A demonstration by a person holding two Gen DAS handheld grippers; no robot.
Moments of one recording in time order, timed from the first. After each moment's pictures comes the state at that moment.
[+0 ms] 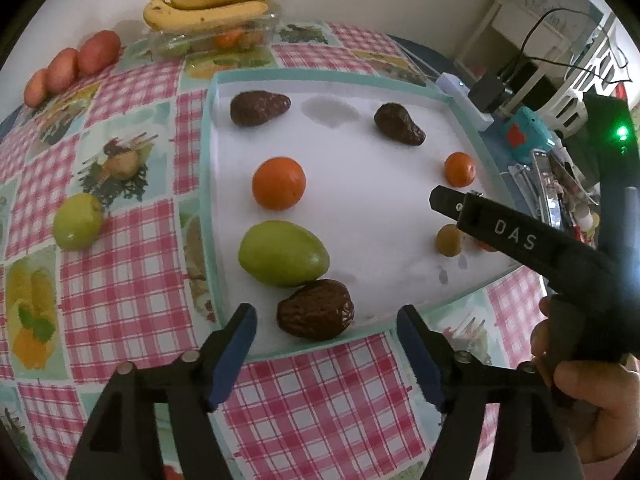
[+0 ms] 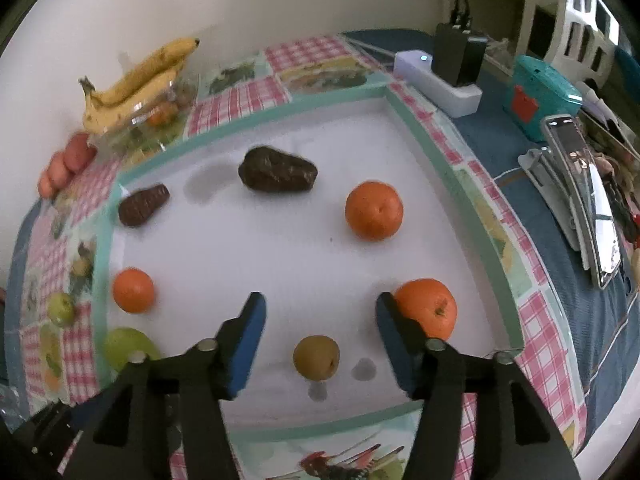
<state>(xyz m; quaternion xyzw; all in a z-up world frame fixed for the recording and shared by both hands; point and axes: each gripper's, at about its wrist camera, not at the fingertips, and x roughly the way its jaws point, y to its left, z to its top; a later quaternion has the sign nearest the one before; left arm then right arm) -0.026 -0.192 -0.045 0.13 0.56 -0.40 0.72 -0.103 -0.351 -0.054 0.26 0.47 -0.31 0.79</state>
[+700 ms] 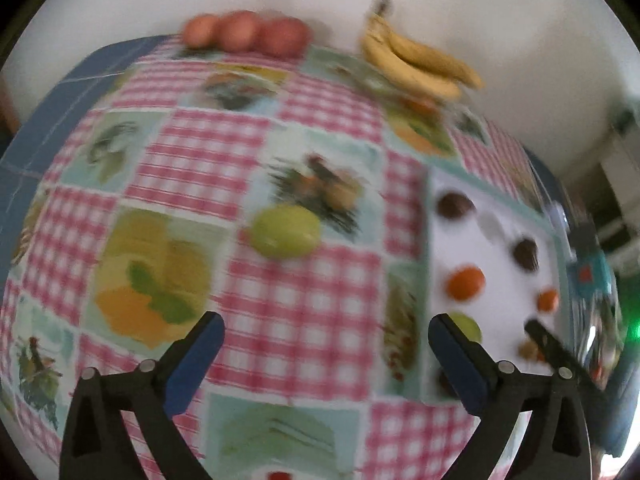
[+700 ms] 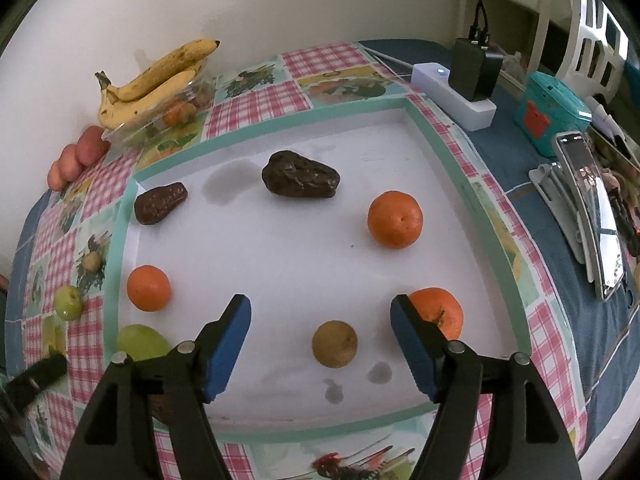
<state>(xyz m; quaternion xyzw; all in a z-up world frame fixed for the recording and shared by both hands) 0.062 -0.084 -0.025 -0.01 0.56 -0.21 0.80 -0.092 -0.339 -0.051 0.24 0.47 -0.29 0.80</state>
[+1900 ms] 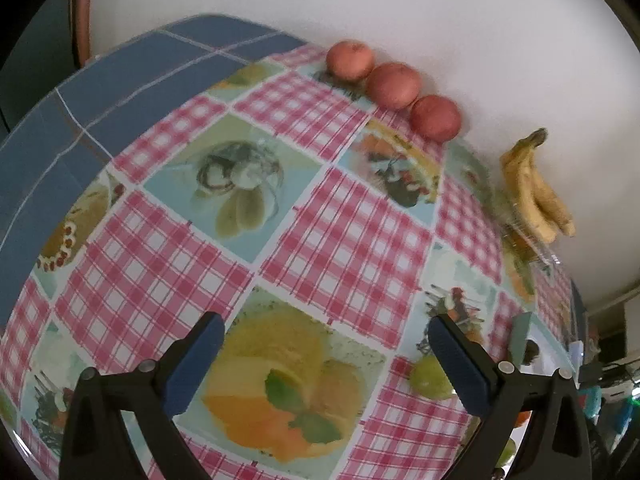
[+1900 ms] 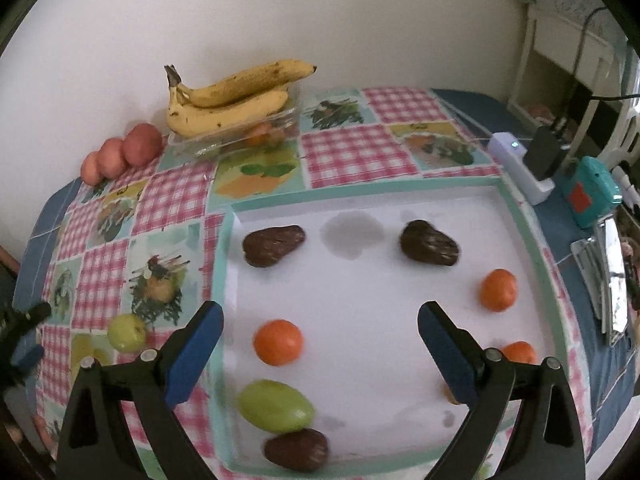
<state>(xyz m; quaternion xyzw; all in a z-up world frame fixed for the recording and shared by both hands) 0.162 0.023 -0.048 -0.14 0.55 -0.10 0.82 0.001 -0.281 -0.013 0.19 0.46 -0.27 0.82</state>
